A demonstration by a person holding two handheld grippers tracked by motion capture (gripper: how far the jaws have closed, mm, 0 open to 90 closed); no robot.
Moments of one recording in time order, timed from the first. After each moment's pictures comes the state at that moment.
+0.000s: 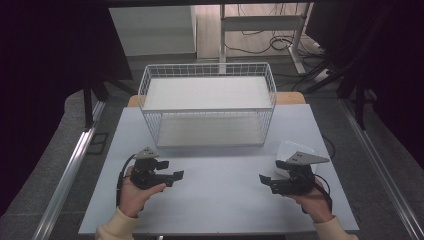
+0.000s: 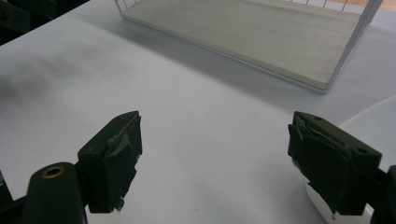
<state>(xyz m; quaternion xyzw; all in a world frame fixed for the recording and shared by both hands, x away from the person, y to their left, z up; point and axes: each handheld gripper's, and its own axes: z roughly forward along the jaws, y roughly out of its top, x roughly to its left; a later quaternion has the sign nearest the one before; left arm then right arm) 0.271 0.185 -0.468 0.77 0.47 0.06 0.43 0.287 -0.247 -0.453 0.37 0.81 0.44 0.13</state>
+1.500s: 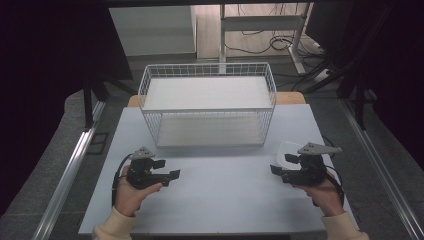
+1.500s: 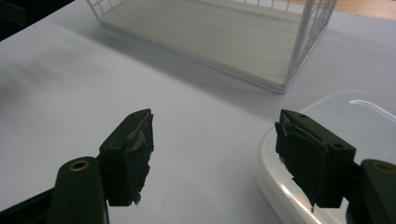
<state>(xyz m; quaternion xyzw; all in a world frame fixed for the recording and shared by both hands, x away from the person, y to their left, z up) 0.270 0.195 -0.467 0.77 0.46 0.08 0.43 0.302 -0.272 -0.433 0.40 0.80 0.42 0.14</state>
